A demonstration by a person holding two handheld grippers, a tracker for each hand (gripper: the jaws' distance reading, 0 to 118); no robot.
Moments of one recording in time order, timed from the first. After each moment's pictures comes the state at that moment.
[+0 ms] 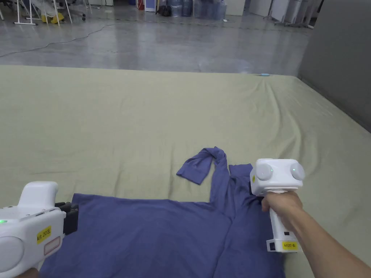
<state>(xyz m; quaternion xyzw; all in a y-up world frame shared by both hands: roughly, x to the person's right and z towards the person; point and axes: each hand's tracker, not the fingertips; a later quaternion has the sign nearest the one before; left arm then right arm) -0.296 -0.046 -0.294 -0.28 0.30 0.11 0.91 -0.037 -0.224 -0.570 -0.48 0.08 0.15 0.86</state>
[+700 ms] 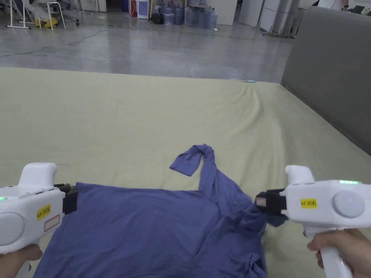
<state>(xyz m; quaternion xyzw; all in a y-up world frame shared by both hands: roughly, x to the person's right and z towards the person) -0.292 -0.005 -0.234 -0.27 0.27 0.15 0.91 0.072 -0.114 -0.350 -0.41 0.32 0.02 0.85</state>
